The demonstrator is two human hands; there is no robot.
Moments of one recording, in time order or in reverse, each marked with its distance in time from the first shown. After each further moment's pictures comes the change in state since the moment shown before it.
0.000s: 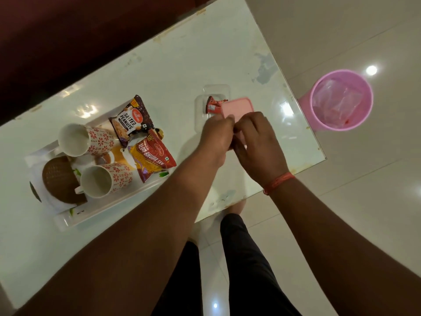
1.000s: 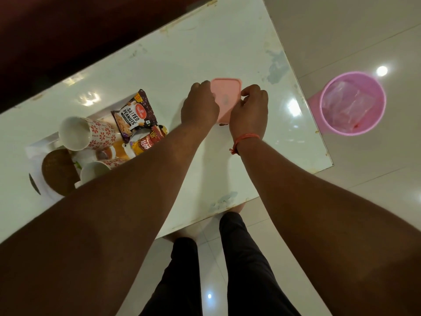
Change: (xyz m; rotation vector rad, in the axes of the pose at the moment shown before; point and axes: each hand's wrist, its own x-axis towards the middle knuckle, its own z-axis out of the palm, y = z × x) left_hand 0.068 0.030 -0.040 1.048 0.303 0.483; right_hand 0.083 -0.002 0.061 0.233 0.118 0.740
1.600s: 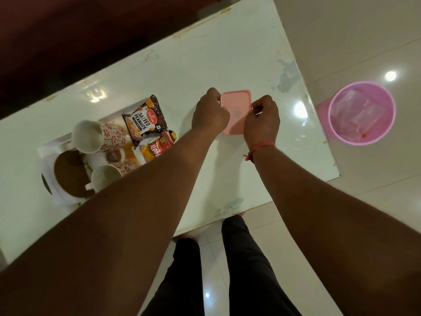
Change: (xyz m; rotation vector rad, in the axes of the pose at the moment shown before) left_hand 0.010 -0.007 0.002 -0.313 -0.097 -0.159; right_hand 0.010 0.008 0.000 0.086 -0.058 0.013
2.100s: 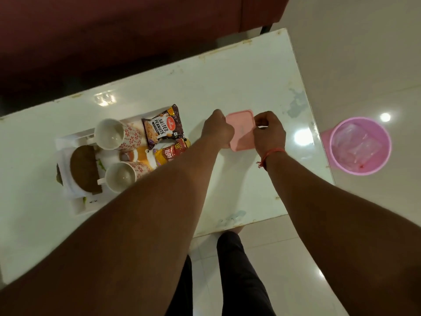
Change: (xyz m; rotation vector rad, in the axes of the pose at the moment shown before) left_hand -0.008 -0.010 -0.021 -0.222 -0.094 -0.228; right_hand 0.003 -0.021 -0.005 0.065 -0.203 0.067
